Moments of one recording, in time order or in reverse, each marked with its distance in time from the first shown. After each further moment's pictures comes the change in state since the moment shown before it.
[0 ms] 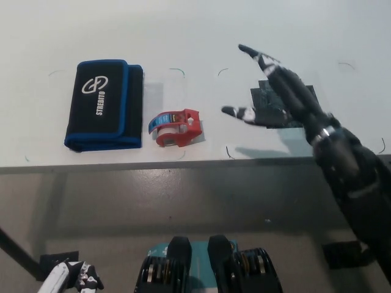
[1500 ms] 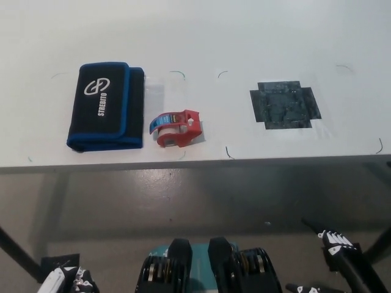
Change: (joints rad) left_arm 0.021 -0.012 0.023 0.031 0.014 -0.023 0.000; right_arm 0.778 -0.071 -0.094 -0.398 -0.094 -0.072 0.002
